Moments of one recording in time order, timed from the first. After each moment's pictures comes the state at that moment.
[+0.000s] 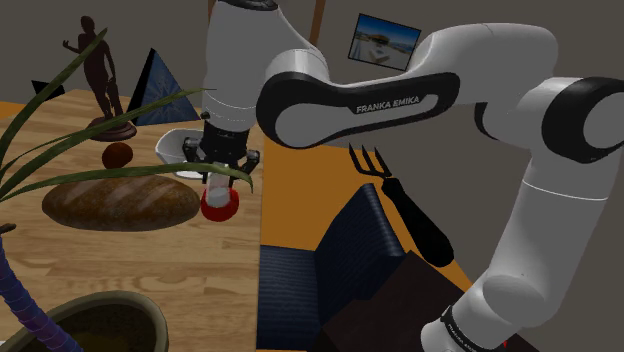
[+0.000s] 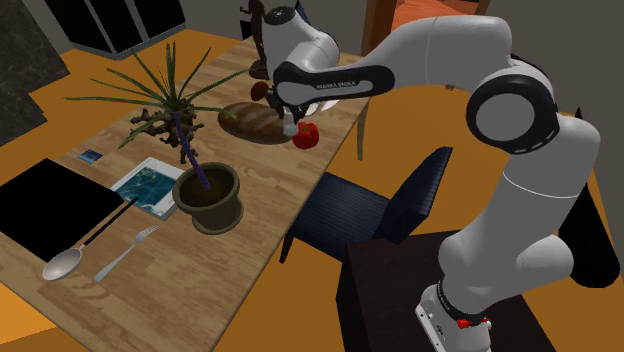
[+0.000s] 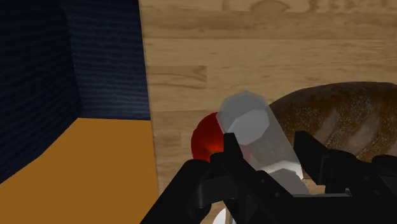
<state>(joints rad) -0.08 0.30 0.91 -1.68 -0.49 2.00 1.50</state>
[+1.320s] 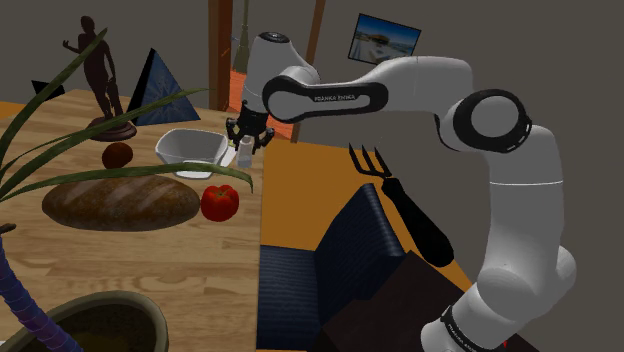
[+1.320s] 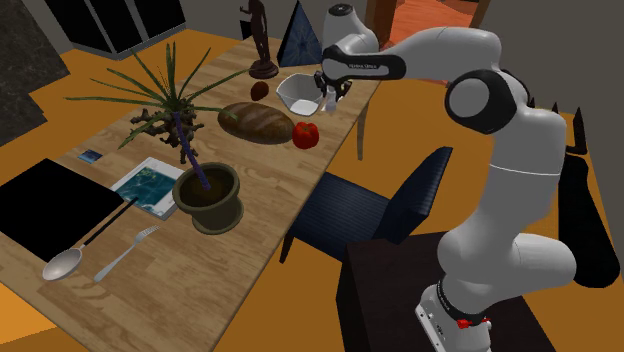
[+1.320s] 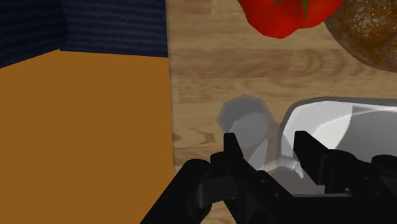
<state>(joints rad) -0.21 0.60 0.75 -1.41 -0.59 2.06 1.16</state>
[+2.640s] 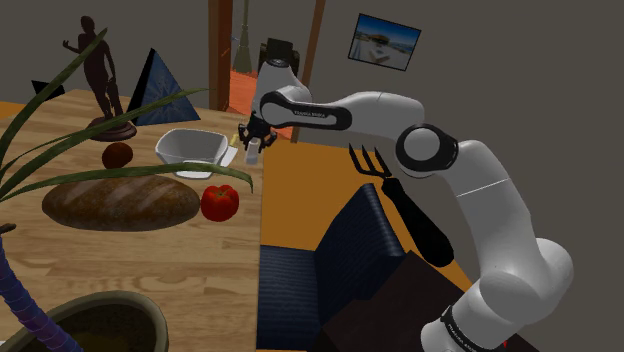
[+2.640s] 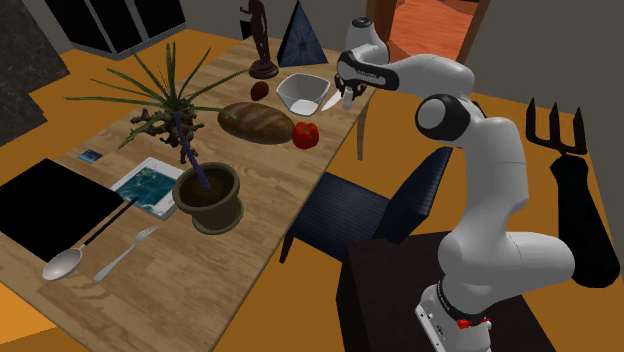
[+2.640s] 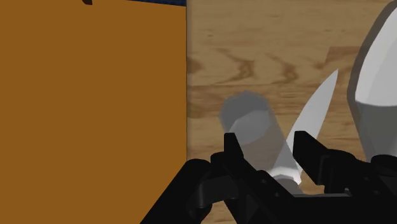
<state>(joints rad) -0.14 0.98 0.64 -0.91 -0.65 2.01 0.93</state>
